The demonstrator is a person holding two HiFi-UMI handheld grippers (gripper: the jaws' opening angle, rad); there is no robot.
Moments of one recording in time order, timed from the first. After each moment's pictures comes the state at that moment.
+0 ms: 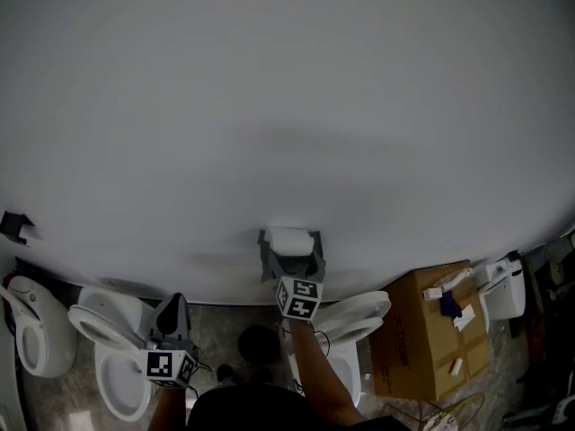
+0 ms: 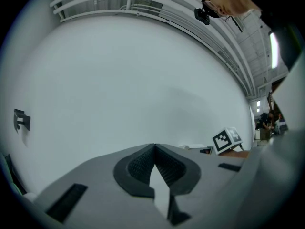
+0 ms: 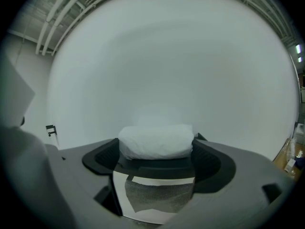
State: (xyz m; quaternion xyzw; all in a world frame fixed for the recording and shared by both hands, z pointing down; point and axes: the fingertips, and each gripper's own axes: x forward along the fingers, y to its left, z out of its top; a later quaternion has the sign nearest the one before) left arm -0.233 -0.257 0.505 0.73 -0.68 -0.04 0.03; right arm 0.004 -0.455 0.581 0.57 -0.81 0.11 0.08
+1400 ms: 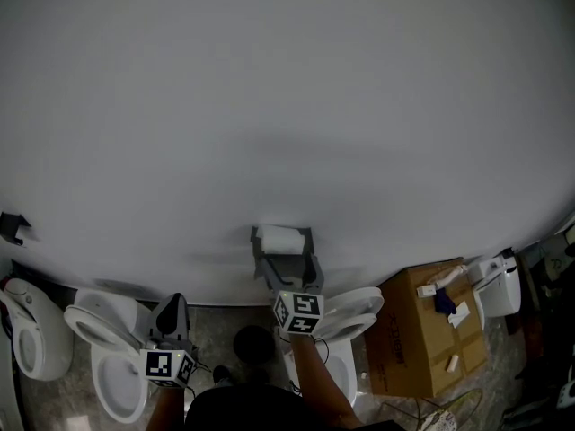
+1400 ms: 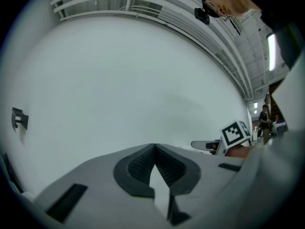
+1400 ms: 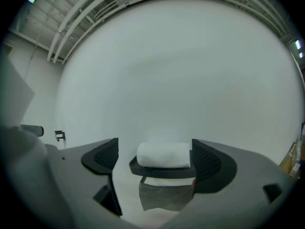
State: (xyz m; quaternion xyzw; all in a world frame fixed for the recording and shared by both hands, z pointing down) left arm -0.217 -0.248 0.500 0.74 -0.67 -0.05 0.02; right arm 0.010 -0.408 0.532 0.55 -0.84 0.07 0.02
